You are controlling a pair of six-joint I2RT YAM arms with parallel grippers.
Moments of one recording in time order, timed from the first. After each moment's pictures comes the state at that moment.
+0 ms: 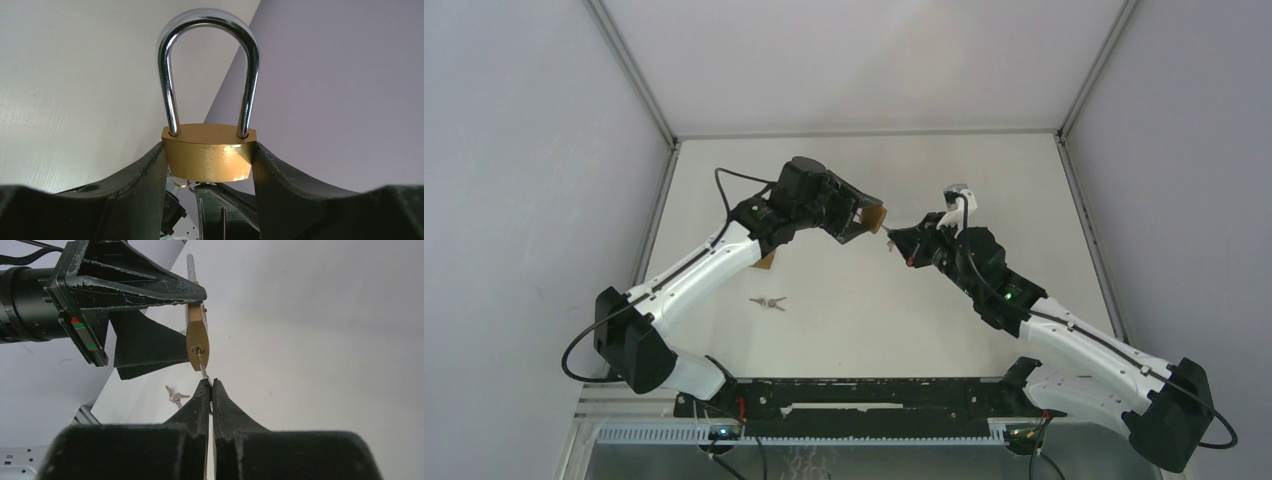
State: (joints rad) left arm -0.69 1.44 1.30 -0.48 0.12 -1.53; right arm 0.77 0.95 0.69 0.07 0.12 0.60
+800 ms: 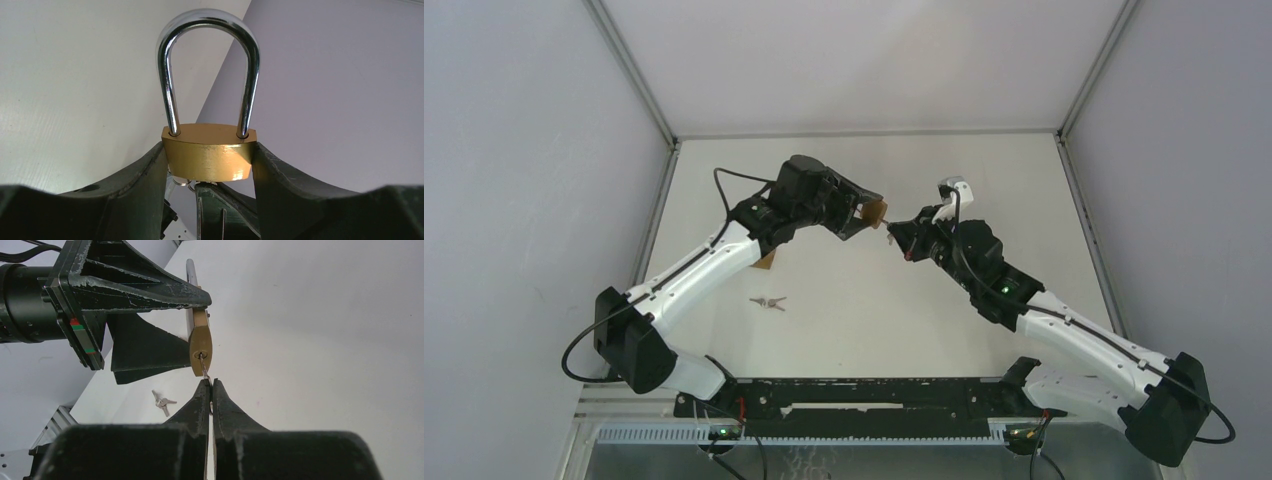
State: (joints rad) left arm -0.69 1.44 1.30 -0.45 0.11 -1.55; right arm 0.77 0.99 0.75 0.06 0.13 0.50
